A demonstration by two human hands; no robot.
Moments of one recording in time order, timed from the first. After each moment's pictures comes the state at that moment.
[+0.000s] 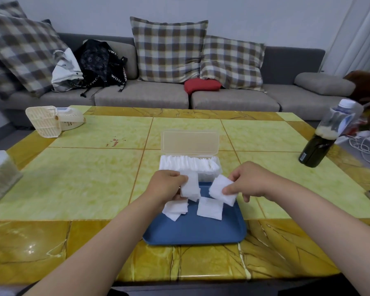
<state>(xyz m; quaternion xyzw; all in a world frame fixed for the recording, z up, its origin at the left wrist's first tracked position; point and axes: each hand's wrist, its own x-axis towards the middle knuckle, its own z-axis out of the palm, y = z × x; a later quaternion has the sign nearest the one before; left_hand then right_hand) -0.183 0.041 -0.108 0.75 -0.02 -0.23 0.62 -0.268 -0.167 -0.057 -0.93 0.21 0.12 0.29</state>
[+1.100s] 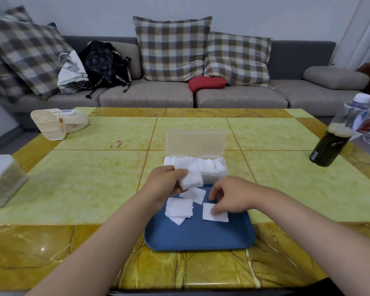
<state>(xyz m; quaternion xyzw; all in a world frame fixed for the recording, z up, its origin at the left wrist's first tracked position) -0.172 0.046 -0.099 0.68 0.00 -0.24 0.69 -0.246 -0.140 -0.089 -0.96 0.07 0.18 0.20</state>
